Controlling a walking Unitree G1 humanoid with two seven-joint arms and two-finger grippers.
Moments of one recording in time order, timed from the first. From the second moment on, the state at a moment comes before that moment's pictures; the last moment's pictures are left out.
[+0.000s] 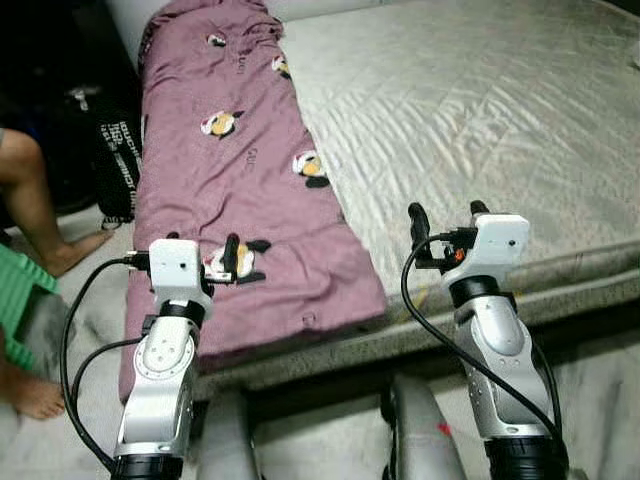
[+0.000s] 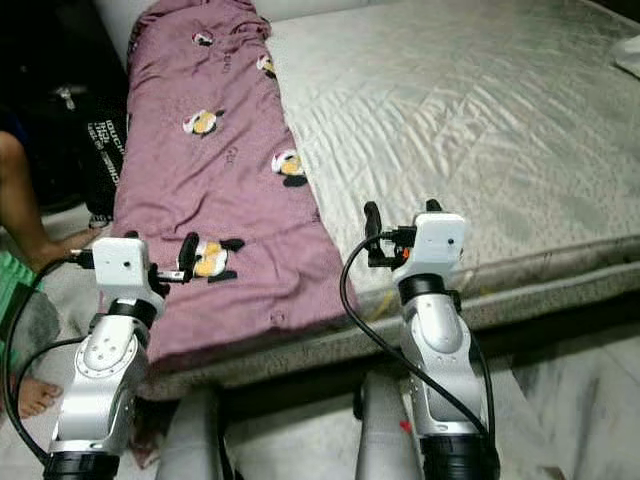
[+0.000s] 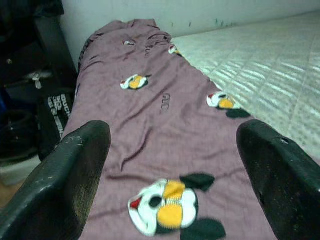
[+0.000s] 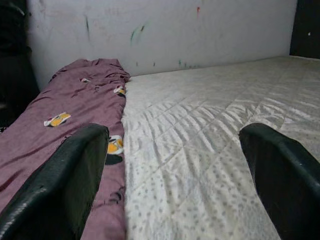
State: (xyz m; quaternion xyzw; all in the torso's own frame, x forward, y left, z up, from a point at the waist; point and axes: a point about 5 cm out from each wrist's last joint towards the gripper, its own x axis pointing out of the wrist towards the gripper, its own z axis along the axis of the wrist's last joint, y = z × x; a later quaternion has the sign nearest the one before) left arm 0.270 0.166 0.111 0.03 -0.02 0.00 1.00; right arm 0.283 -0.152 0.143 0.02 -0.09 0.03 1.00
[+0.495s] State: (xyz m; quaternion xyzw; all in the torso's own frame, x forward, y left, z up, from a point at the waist) left arm 0.273 0.171 0.112 0.04 -0.03 0.01 1.00; right arm 0.288 -0.144 0.149 0.02 -0.09 0.04 0.99
